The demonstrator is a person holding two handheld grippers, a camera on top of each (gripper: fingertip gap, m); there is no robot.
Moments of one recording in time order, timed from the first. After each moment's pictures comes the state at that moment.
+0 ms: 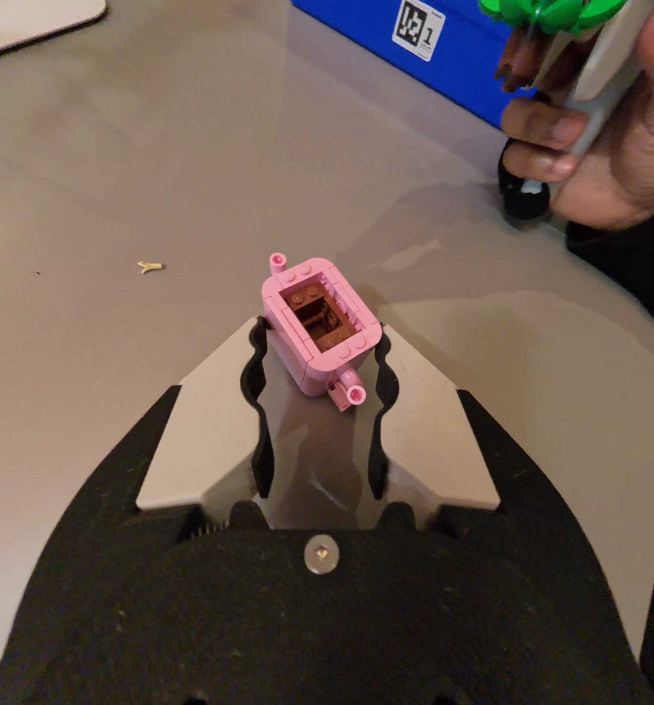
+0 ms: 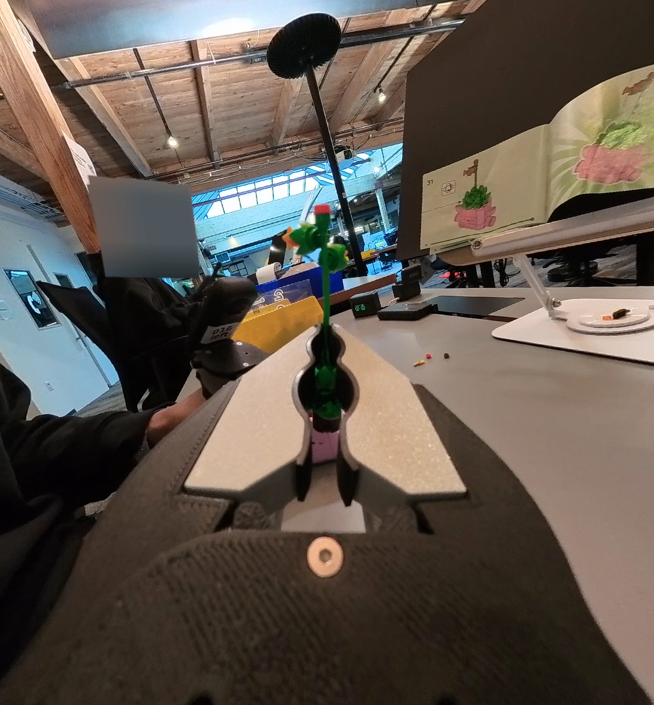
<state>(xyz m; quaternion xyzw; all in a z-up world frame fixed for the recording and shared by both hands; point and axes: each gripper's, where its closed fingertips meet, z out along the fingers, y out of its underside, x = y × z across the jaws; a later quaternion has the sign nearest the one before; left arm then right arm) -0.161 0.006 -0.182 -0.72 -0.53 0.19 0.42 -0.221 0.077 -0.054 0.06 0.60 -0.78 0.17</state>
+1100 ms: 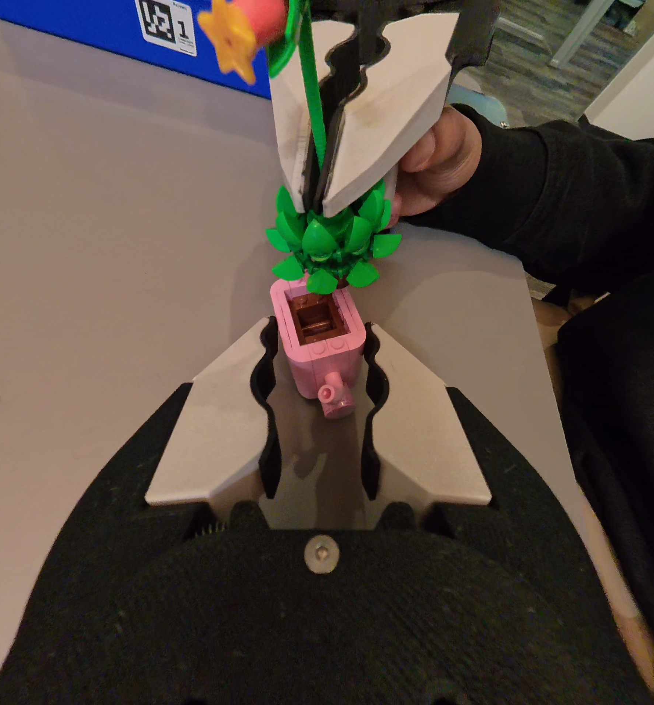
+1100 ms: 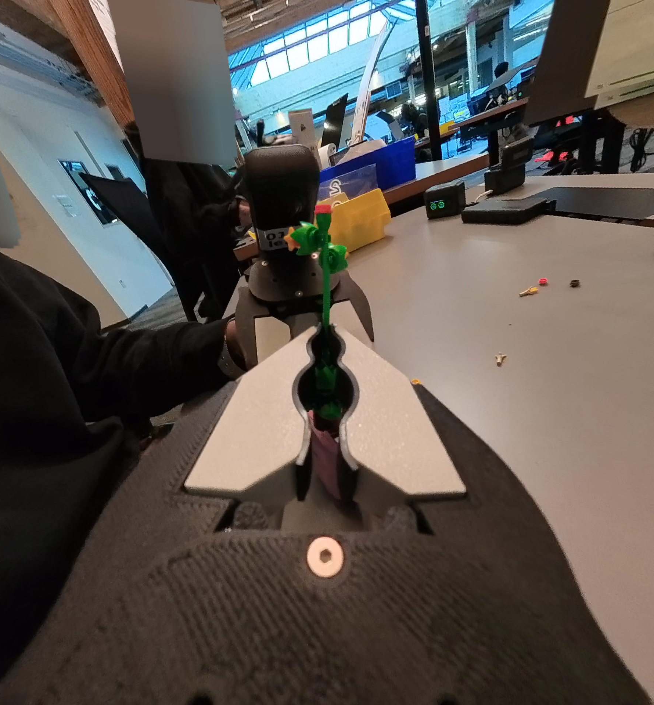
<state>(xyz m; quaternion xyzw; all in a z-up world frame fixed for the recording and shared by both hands) -0.137 0.055 -0.171 -0.81 -0.32 0.05 0.49 -0.147 0.024 -0.092 -0.02 0.70 -0.67 0.25</state>
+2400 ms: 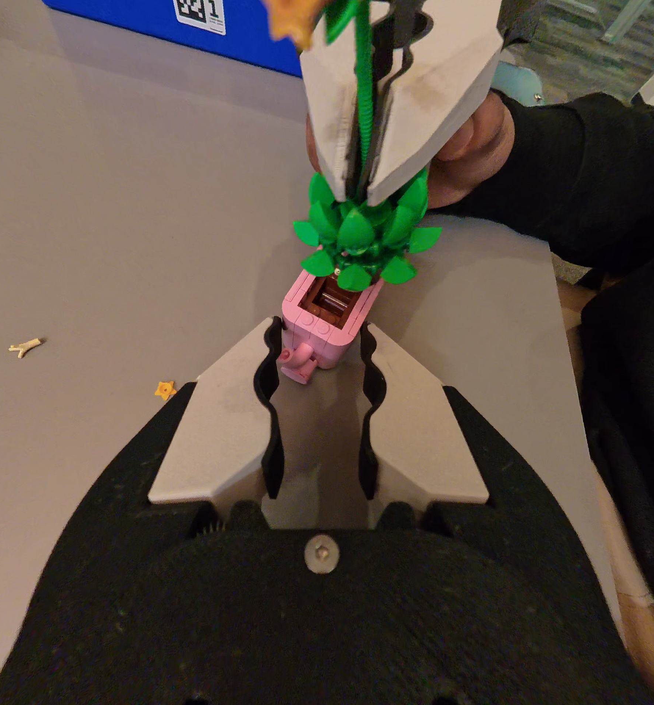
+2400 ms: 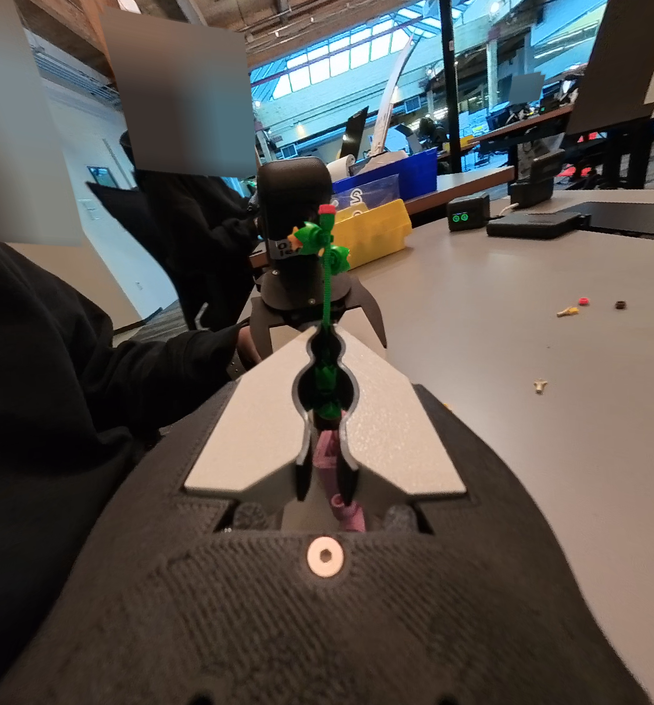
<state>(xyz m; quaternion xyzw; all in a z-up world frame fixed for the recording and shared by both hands) -0.127 0.034 -0.176 -0.81 -0.34 0.08 0.47 -0.125 0.011 -0.087 -0.04 0.68 -0.68 0.26</state>
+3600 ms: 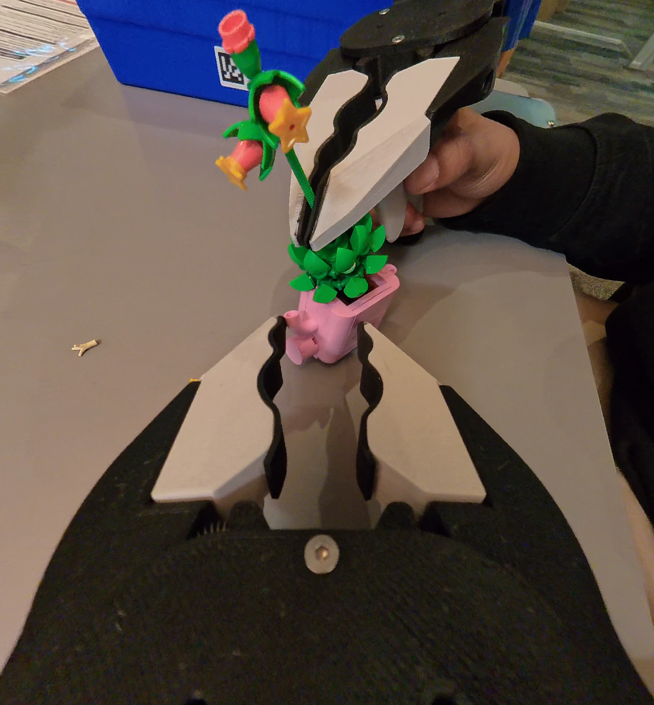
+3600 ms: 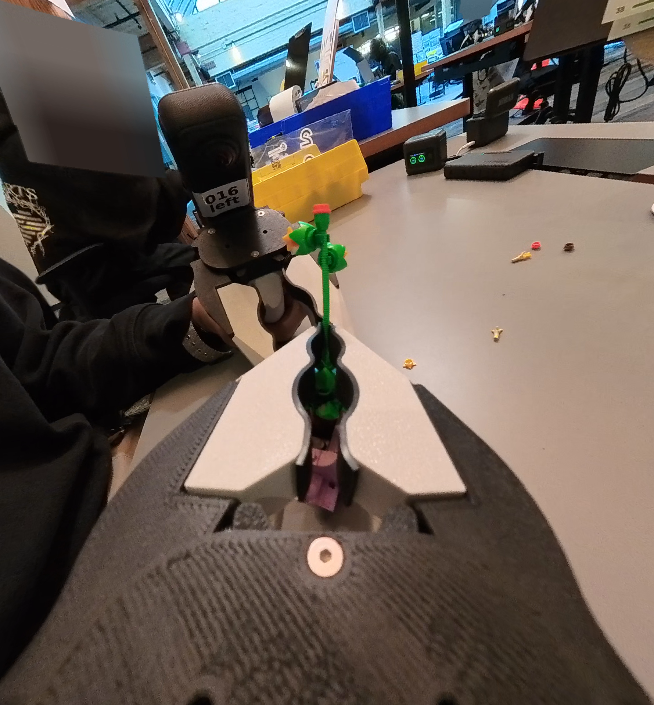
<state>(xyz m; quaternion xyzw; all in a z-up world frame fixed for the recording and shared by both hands) -0.129 0.024 -0.163 -0.79 -0.33 0.14 0.49 -0.139 0.007 -0.112 0.00 0.75 -0.63 0.21</state>
